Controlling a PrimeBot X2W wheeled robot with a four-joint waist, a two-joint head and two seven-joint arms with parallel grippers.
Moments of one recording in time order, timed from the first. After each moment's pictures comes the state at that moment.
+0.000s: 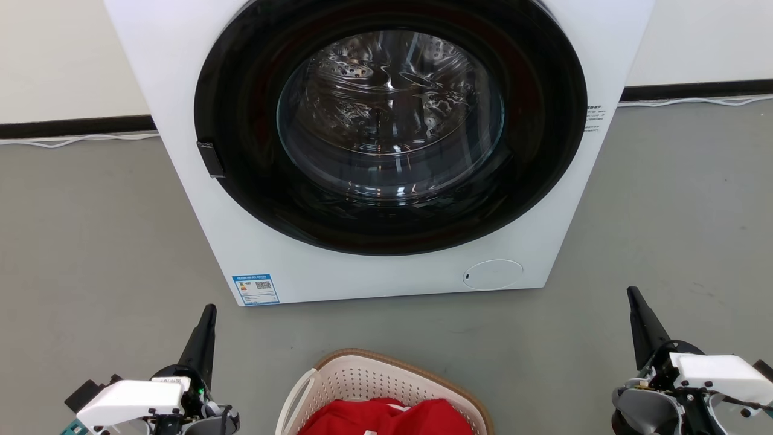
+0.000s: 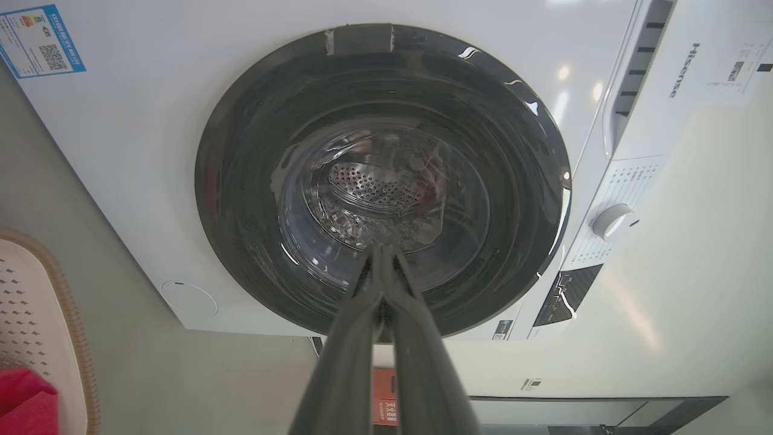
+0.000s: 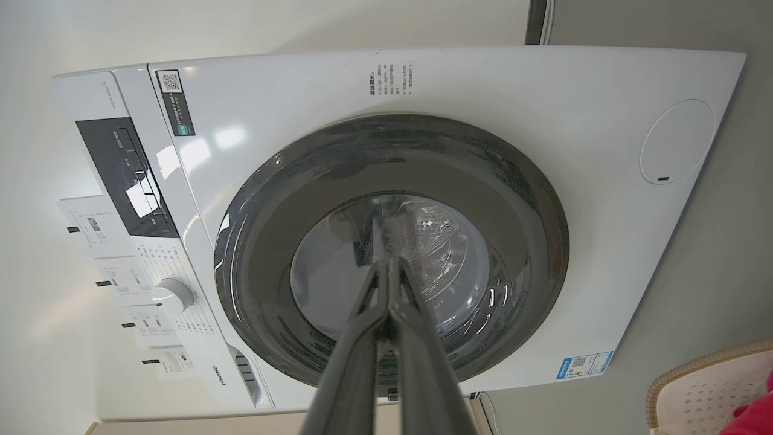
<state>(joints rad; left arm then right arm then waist) -0.07 0.04 0.08 0.27 -1.60 -0.12 0.11 -0.10 -0.05 -0.13 0.28 1.60 0.12 0.11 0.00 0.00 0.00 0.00</state>
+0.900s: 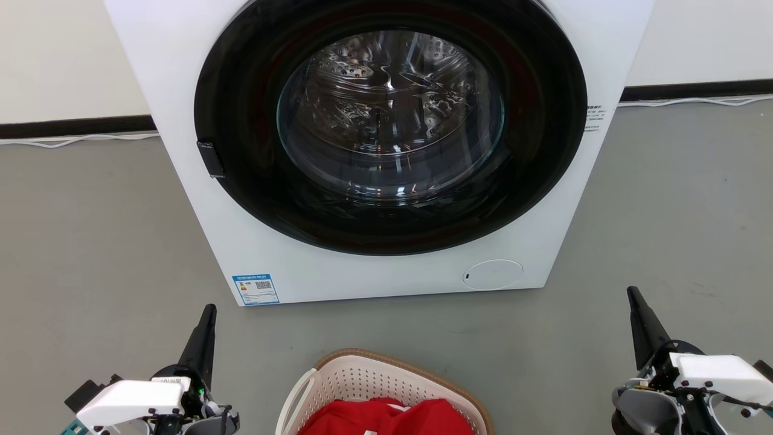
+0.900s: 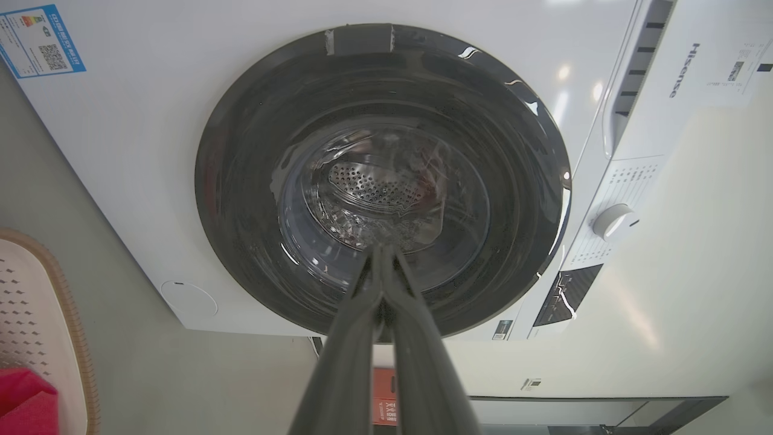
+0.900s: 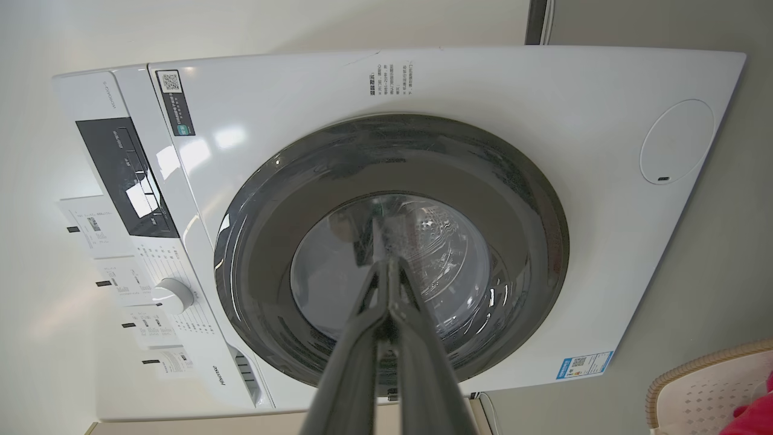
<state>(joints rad) -0.07 0.04 0.08 0.27 -1.60 -0.12 0.11 -0.10 -0.05 -0.13 0.28 1.60 0.12 0.11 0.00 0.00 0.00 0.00</state>
